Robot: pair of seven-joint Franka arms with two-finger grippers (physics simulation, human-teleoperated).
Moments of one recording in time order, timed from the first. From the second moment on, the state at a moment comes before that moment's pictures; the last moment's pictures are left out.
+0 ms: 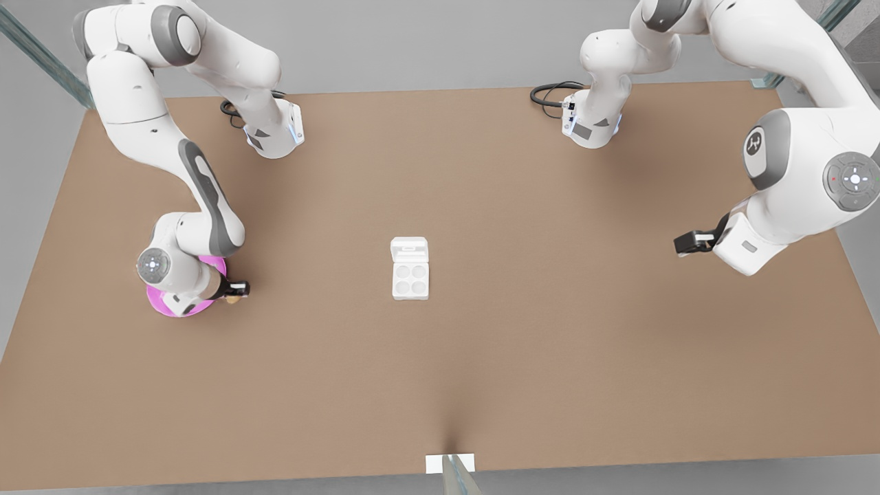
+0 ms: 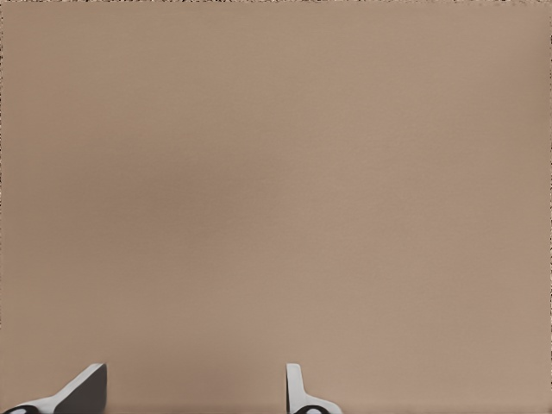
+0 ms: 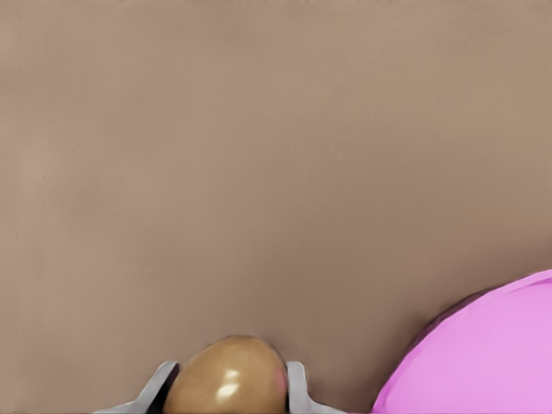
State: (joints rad) left arm -0.01 0.27 -0.05 -1.27 0.05 1.44 -0.08; right arm -0.20 0.41 0.19 -2.10 0.01 2.41 -0.04
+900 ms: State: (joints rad) left arm -0.05 0.25 -0.06 -1.28 0.05 1.39 -0.15; right arm 0.40 0.68 0.20 -1.74 0.31 2.43 0.37
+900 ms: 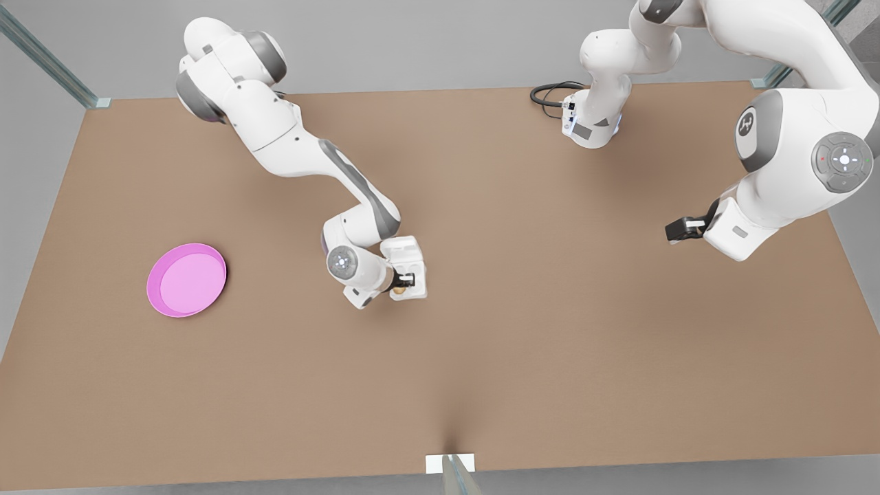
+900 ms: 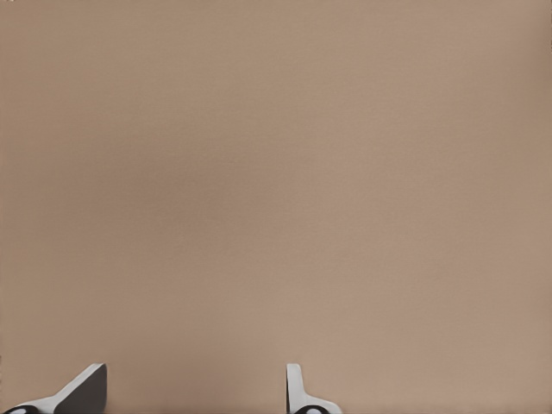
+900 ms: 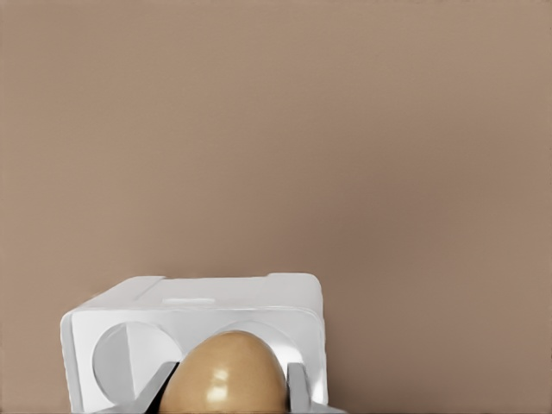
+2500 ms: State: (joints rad) left arm -0.43 0.58 -0.50 -1.18 -0.03 1.69 -1.40; right arm -0.09 0.33 0.00 -1.50 0.00 1.67 0.00
